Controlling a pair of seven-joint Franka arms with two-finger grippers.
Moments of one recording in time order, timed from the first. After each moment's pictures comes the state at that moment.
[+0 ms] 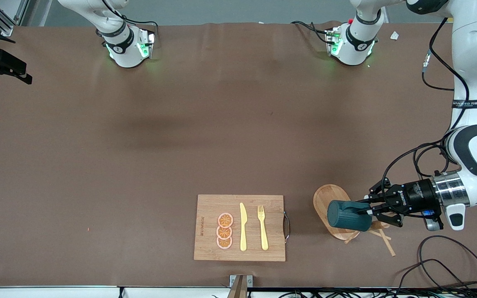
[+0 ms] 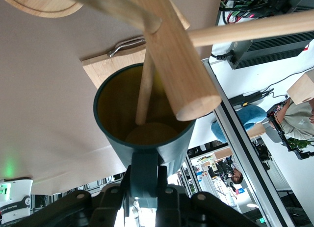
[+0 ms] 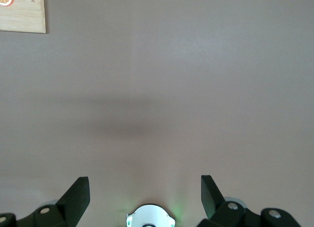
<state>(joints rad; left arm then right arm) 0.14 0.66 -0.19 -1.28 -0.97 1.92 -0.95 -0.02 -0.09 -0.03 -1.54 0.03 1.36 -0.10</state>
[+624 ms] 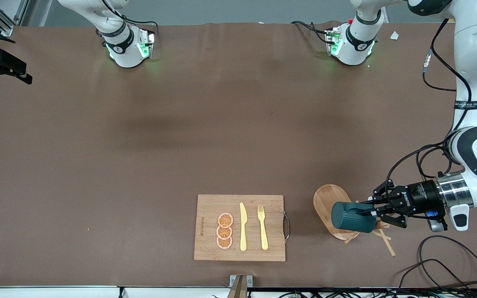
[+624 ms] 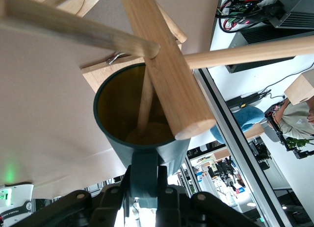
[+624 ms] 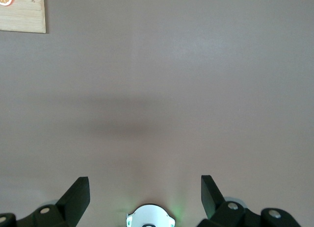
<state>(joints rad) 0.15 0.67 -0.19 -1.28 -0.97 1.92 -0.92 -0.02 -0.09 -0.03 -1.54 0.03 1.36 -0.10</state>
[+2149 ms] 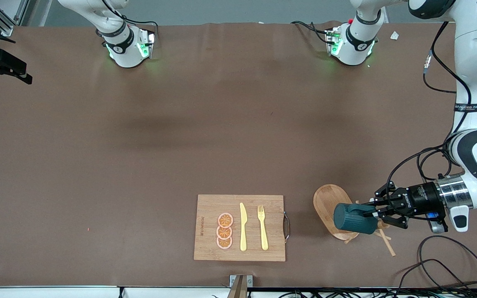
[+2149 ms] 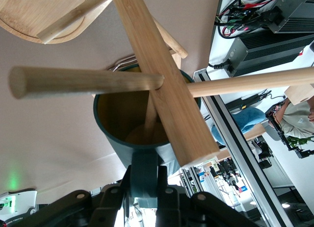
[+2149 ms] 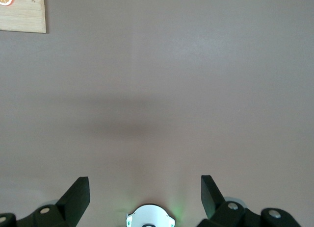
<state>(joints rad) 0.17 0.69 -0.19 -1.28 -0.97 1.92 -0.88 -0.02 -0.09 -0.03 -1.54 0.03 1.36 -0.11</state>
